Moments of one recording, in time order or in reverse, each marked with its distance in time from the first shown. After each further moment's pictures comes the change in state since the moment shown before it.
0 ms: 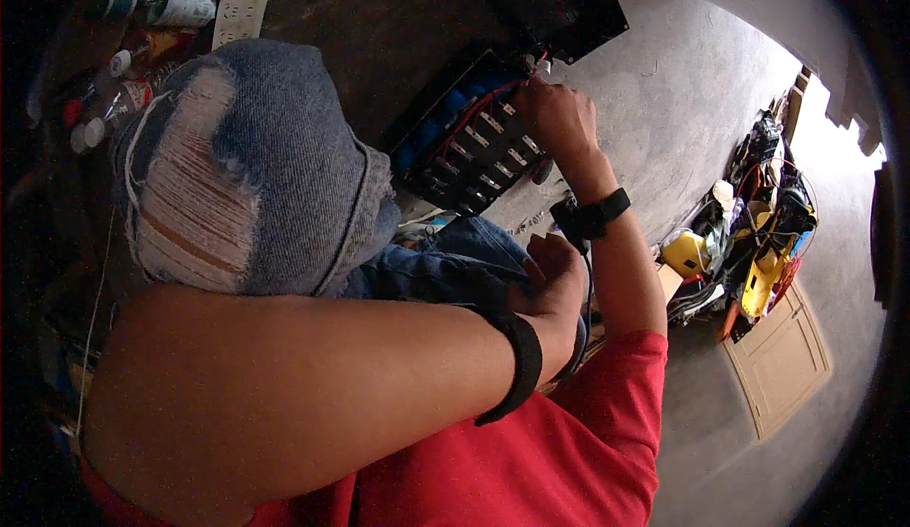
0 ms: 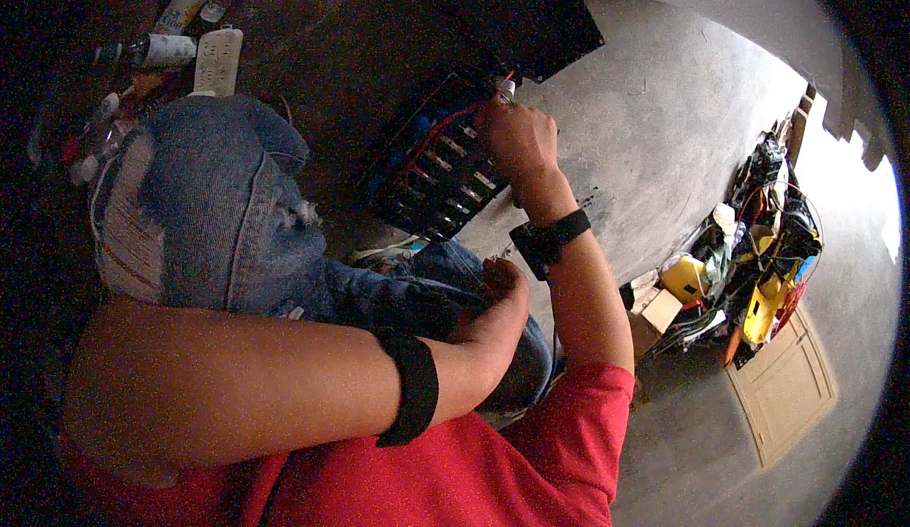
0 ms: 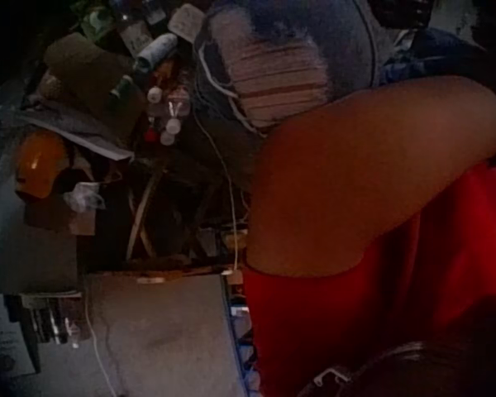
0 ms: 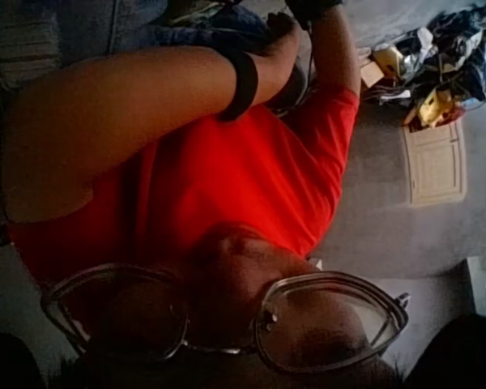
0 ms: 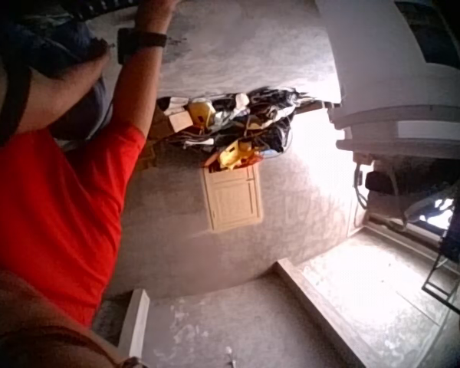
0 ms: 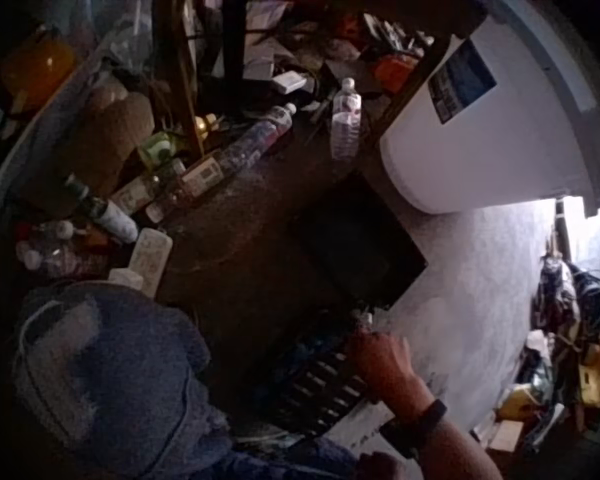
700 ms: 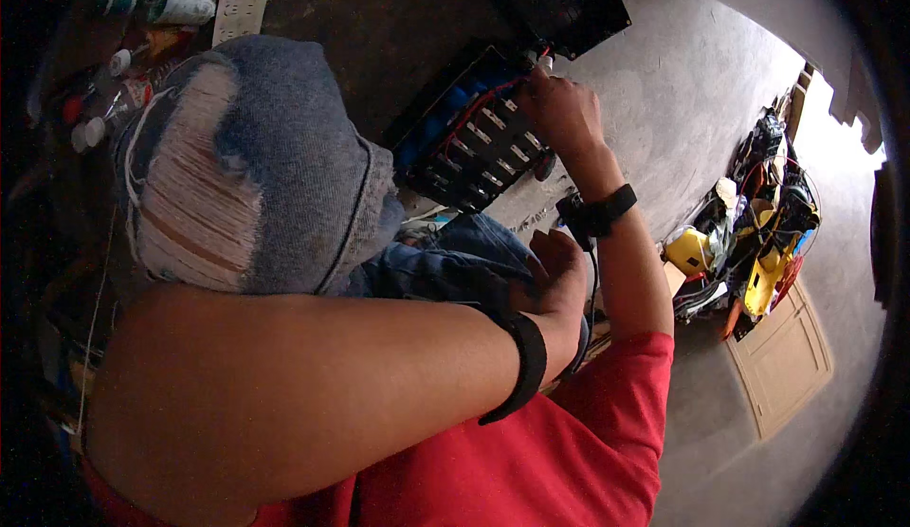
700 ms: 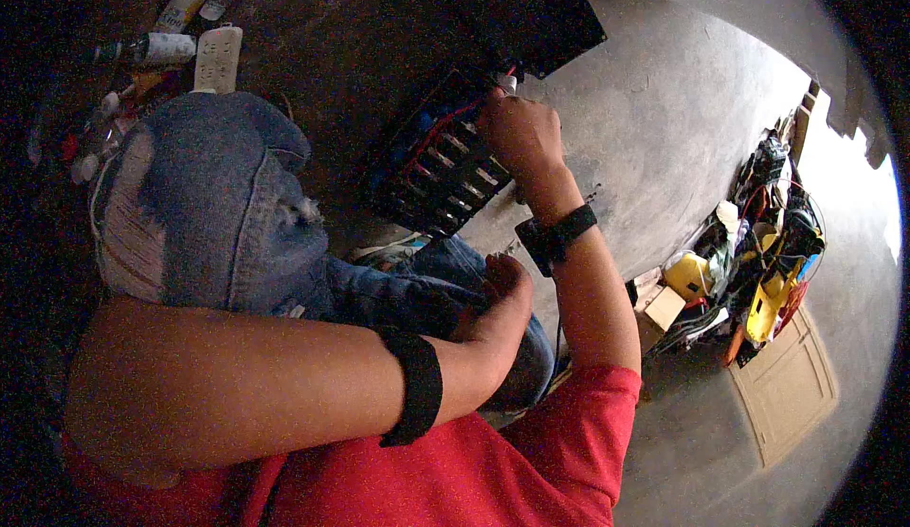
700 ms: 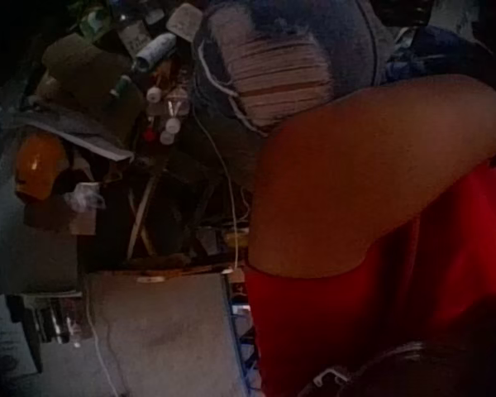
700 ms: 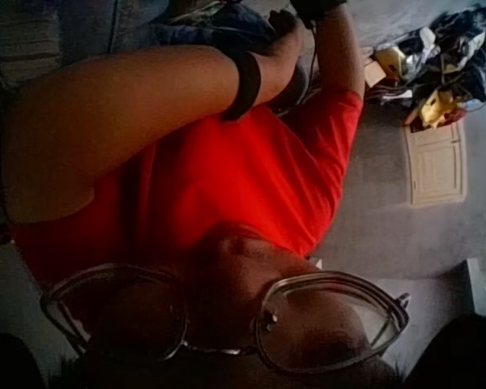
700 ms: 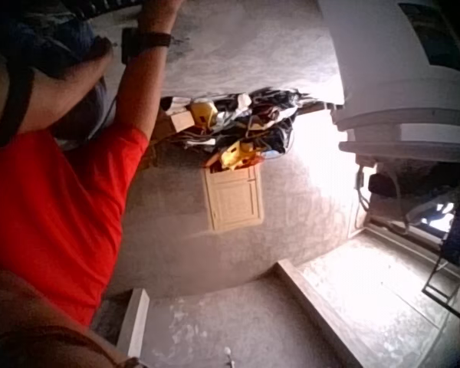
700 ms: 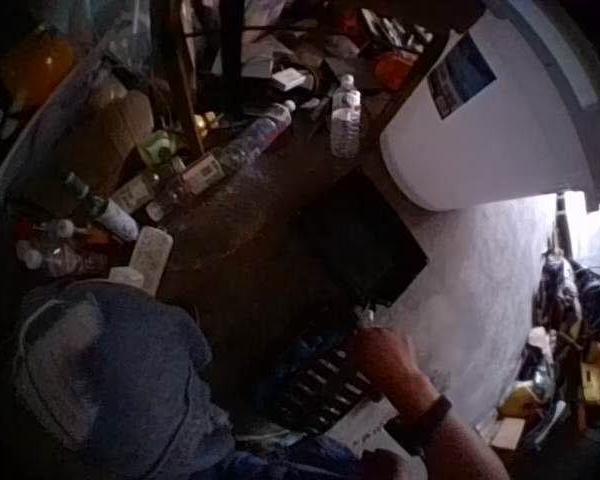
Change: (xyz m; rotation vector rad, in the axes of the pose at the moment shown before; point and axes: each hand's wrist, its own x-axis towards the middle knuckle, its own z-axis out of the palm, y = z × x) left_hand 0.031 0.015 -0.005 0.084 -0.051 0.016; right_hand -0.001 0.002 0.000 -0.070 0.040 -0.060
